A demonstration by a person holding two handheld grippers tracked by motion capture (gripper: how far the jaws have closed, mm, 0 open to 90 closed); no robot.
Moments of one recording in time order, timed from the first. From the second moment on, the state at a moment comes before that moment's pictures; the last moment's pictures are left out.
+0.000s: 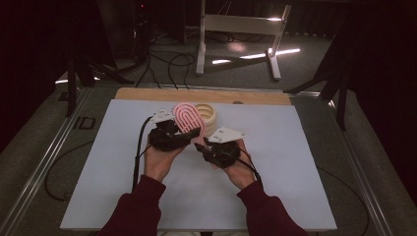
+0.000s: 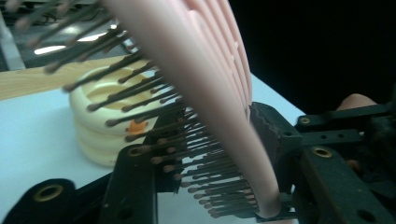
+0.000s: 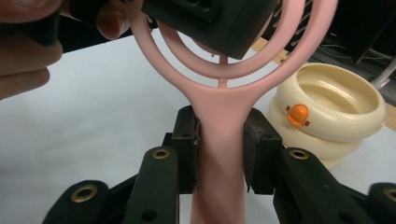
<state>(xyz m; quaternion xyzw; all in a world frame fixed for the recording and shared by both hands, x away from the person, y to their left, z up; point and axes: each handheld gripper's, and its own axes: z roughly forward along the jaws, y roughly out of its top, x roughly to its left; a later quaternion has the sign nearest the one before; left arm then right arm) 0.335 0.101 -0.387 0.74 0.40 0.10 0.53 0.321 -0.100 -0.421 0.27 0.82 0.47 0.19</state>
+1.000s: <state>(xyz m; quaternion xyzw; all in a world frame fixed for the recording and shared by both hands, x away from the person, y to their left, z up) 0.336 0.099 -0.382 0.73 0.40 0.10 0.55 0.323 -0.112 -0.420 0.29 0.81 0.48 0.17</state>
